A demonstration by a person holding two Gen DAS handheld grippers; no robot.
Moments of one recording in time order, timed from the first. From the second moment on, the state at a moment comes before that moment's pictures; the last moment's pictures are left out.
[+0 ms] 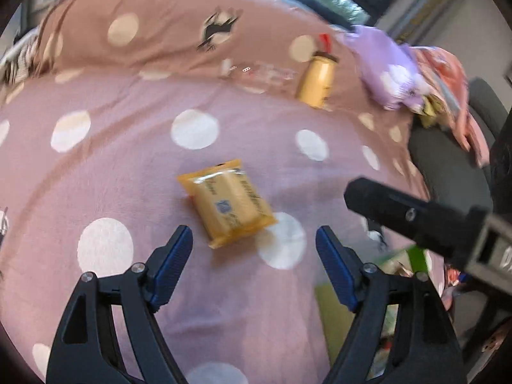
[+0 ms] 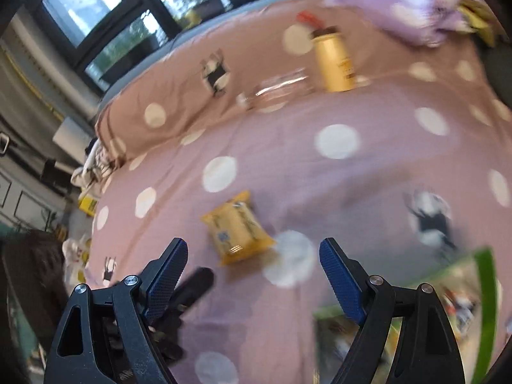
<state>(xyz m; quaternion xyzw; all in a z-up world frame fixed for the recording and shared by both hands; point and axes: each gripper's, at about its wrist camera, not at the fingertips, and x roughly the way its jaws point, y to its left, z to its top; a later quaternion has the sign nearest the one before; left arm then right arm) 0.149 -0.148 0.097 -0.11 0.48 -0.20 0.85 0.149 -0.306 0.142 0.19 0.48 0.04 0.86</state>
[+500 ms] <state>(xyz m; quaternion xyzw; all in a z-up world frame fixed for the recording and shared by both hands) 0.193 -0.130 0.033 -0.17 0.51 -0.19 0.82 0.229 -0.272 0.055 0.19 0.57 0.07 0.79</state>
